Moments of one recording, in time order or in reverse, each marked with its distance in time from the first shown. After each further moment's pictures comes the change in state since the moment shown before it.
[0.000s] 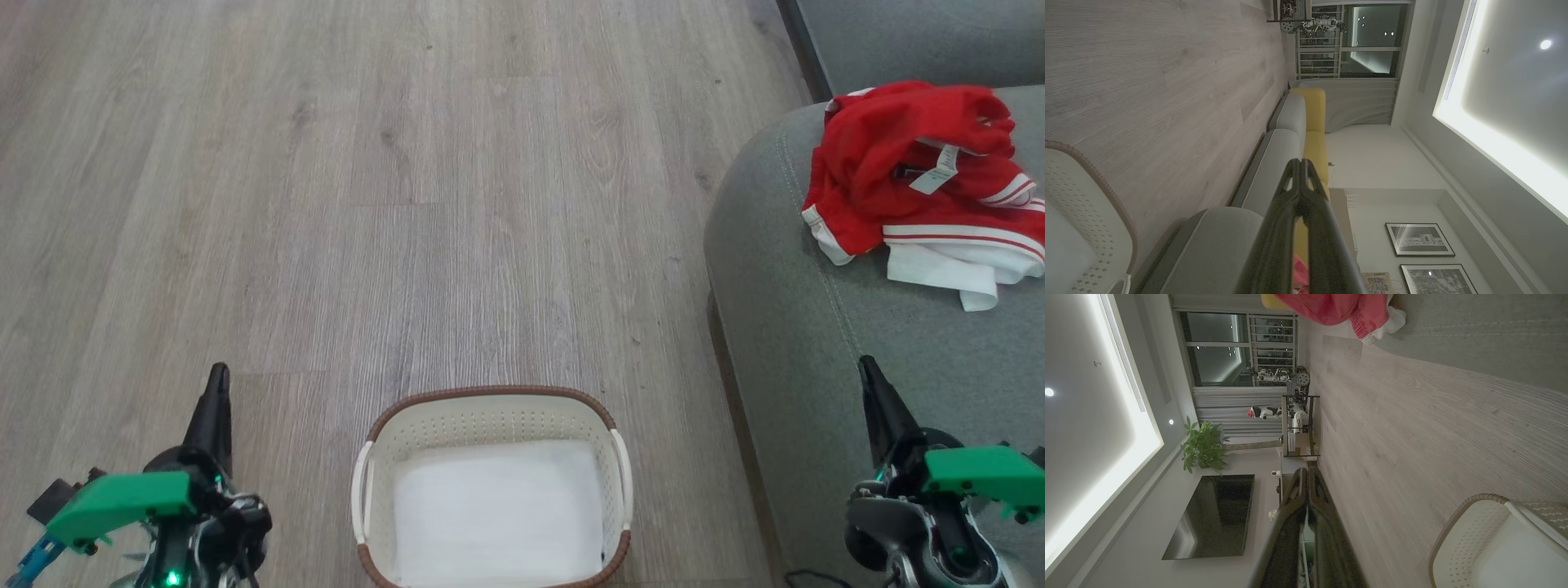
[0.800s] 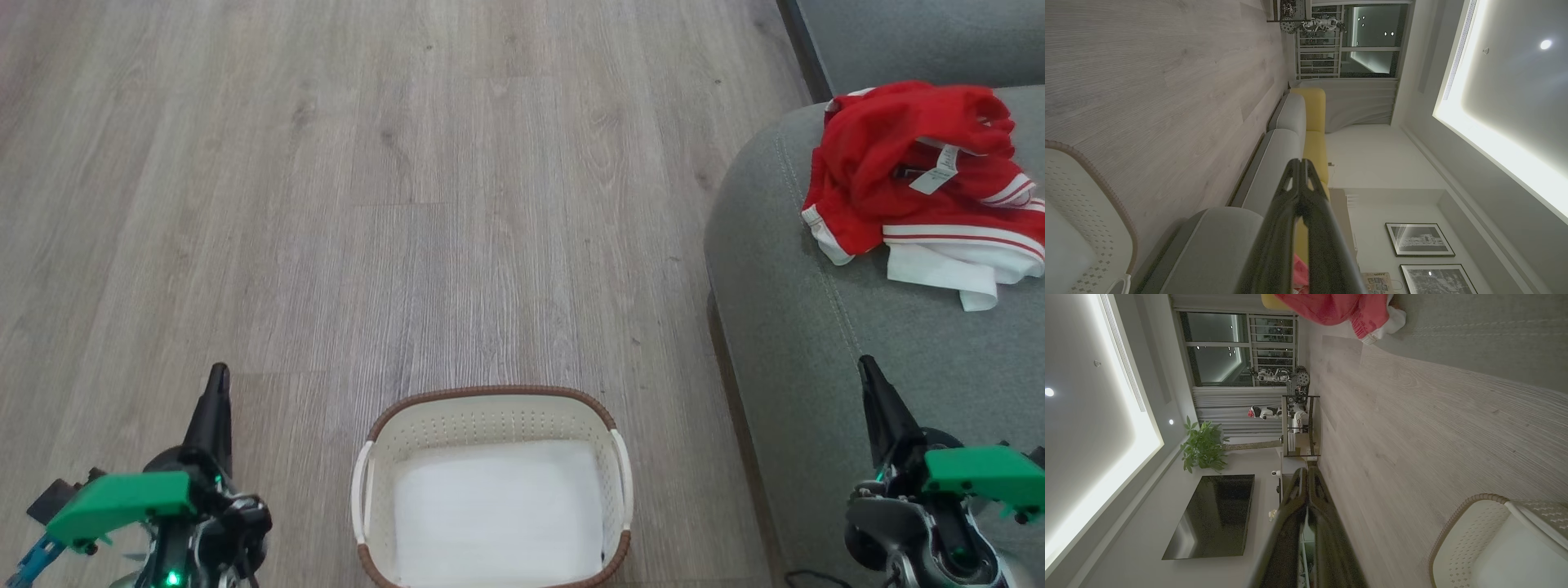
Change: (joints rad) left arm 0.000 0.000 0.000 0.000 0.000 0.000 0.000; right arm 0.000 0.000 0.000 0.000 0.000 0.000 0.000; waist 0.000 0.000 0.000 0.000
